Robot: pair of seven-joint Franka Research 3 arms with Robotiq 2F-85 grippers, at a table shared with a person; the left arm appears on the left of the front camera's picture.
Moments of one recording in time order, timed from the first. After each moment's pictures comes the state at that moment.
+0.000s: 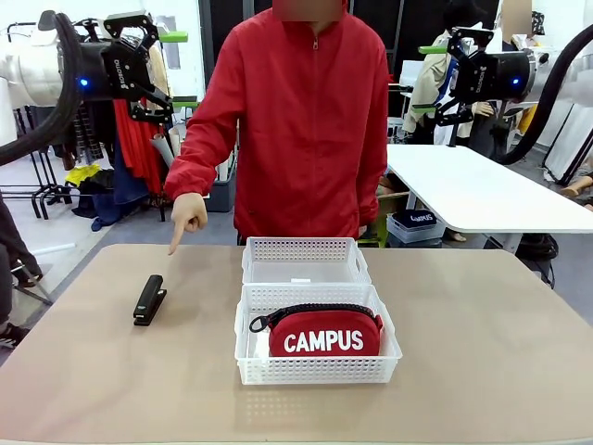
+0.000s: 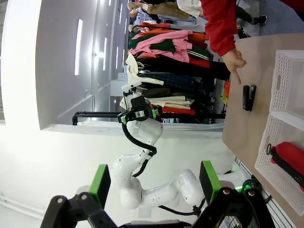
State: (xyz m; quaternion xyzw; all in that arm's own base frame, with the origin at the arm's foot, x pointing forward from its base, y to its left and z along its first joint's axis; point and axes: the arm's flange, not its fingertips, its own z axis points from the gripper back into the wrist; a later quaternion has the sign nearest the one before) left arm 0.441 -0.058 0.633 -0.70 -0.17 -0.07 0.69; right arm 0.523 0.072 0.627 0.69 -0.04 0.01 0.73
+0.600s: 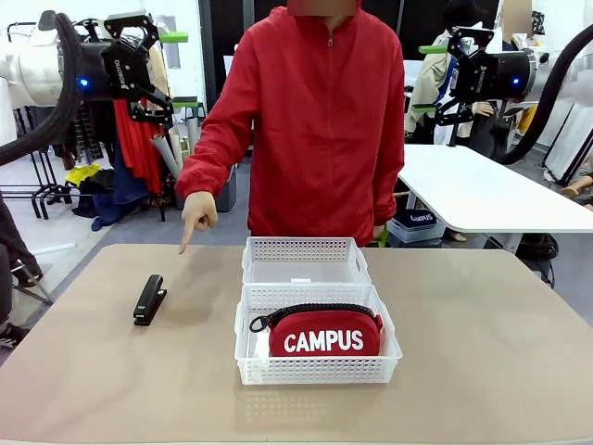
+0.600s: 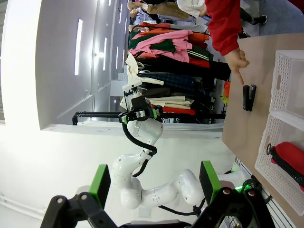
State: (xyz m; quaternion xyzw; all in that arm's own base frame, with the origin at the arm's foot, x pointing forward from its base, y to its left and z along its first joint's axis) left arm 0.442 -0.058 0.630 -0.70 -0.16 -0.06 0.69; right arm 0.523 0.072 0.627 0.69 -0.04 0.01 0.73
